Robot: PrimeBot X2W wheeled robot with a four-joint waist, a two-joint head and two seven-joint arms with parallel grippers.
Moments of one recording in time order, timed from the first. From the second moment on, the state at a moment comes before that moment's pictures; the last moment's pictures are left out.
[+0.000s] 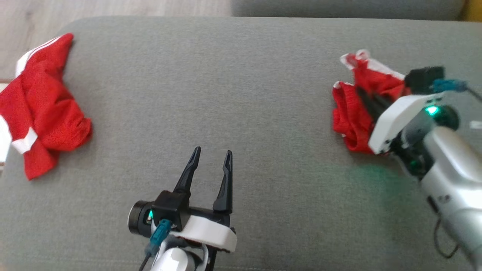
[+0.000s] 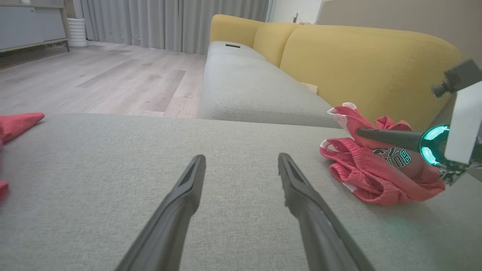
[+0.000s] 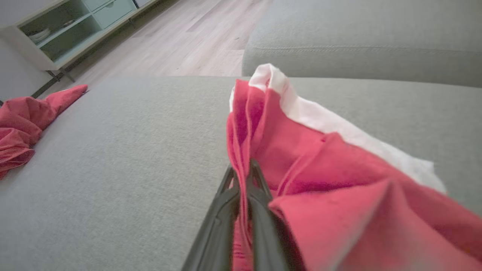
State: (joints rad) left arm -0.07 0.05 -0.56 0.04 -0.25 0.25 -0.26; right arm -0.71 -0.42 0.66 0.70 0.81 0.13 0.14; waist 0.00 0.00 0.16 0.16
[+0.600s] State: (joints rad) left arm -0.07 0.05 -0.59 0.04 -0.26 0.26 -0.26; right arm -0.46 -0.50 0.32 0.38 0.92 0.13 0.20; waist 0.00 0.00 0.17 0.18
